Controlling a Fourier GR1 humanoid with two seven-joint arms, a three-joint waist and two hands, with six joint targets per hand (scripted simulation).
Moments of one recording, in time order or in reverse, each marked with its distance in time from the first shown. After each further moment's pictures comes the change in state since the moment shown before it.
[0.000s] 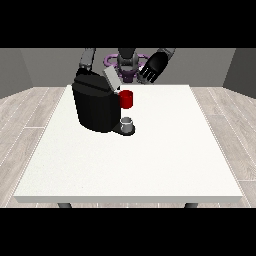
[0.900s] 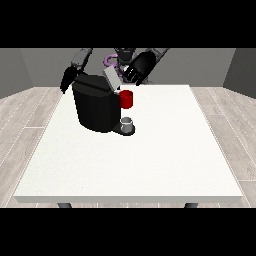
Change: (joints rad) left arm -0.265 0.129 0.119 0.085 0.028 -0.040 0.052; right arm -0.142 -0.047 -0.031 -0.124 -0.024 0.011 0.059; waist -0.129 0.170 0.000
